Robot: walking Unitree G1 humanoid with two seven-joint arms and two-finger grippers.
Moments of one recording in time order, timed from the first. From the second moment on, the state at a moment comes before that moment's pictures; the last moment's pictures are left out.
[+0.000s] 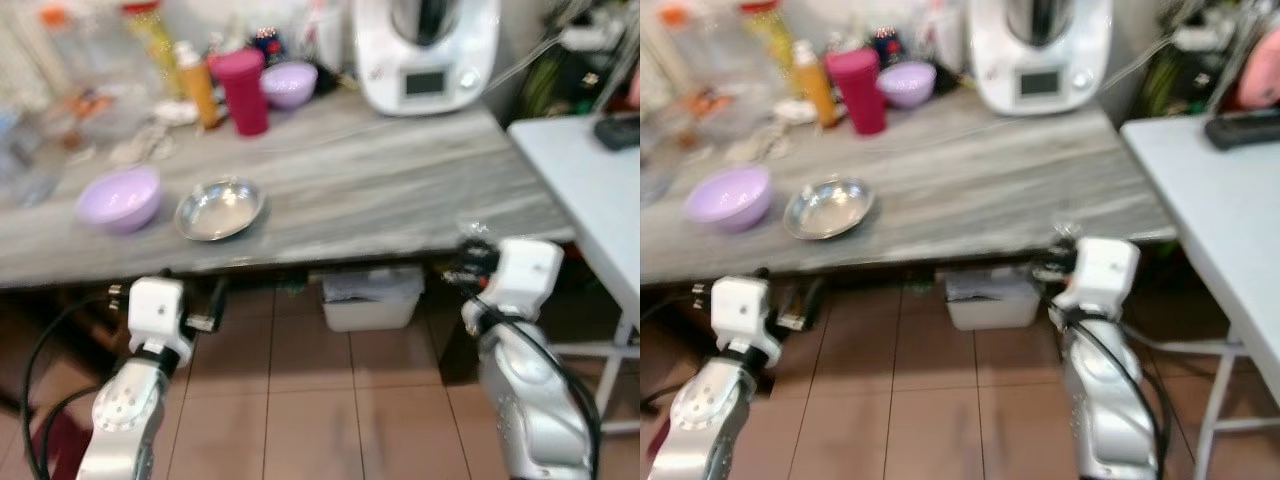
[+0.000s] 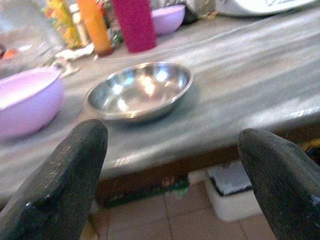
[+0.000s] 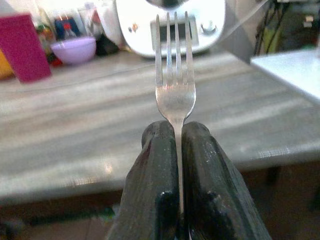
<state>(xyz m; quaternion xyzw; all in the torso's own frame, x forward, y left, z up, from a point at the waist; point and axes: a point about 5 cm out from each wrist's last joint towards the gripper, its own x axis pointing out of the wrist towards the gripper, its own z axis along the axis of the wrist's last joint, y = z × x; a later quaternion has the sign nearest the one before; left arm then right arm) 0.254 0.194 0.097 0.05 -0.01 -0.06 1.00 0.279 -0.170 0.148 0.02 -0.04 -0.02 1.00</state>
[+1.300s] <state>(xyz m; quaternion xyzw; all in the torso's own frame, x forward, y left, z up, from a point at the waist) 0.261 0.178 0.101 0.03 -0.01 -0.09 0.99 0.283 -0.164 0.149 0.02 -0.04 -0.01 1.00</state>
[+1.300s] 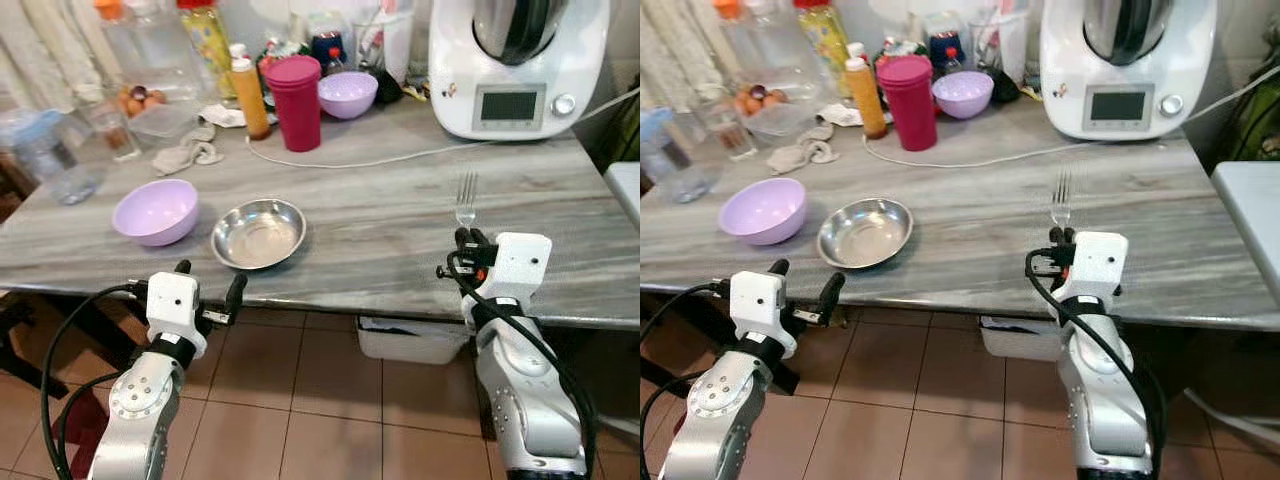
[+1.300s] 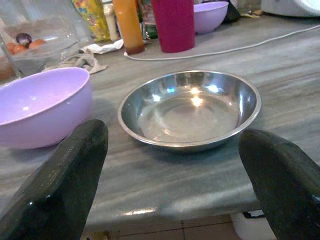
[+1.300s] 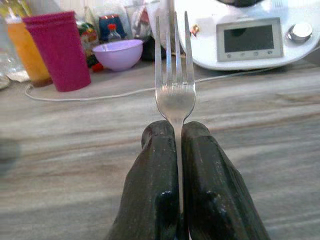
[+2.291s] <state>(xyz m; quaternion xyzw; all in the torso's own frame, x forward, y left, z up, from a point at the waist) 0.263 0.174 0.101 0.03 0.00 -0.11 0.99 0.286 -0.162 0.151 0.03 -0.05 -0.01 1.00</state>
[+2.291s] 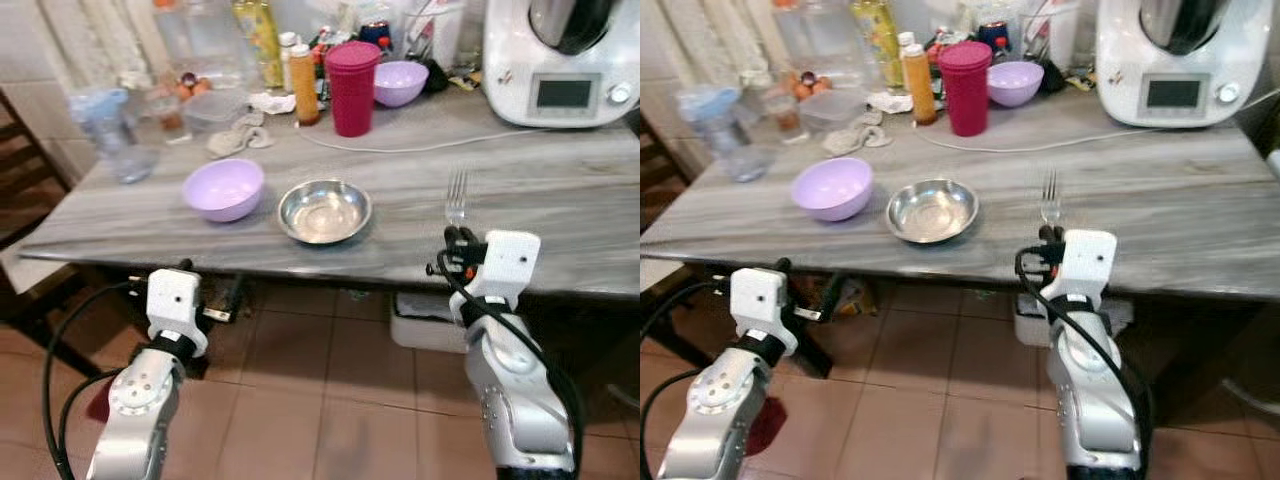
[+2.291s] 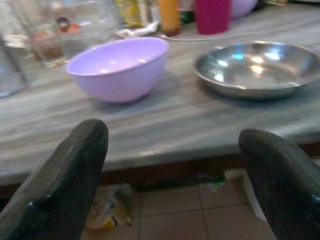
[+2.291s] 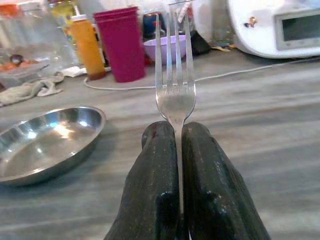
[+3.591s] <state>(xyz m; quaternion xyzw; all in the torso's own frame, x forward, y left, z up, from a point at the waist) 0.259 0.161 0.101 0.01 -0.01 -0.15 0.99 0.287 -0.175 0.151 0.02 -0.05 -0.06 1.00</state>
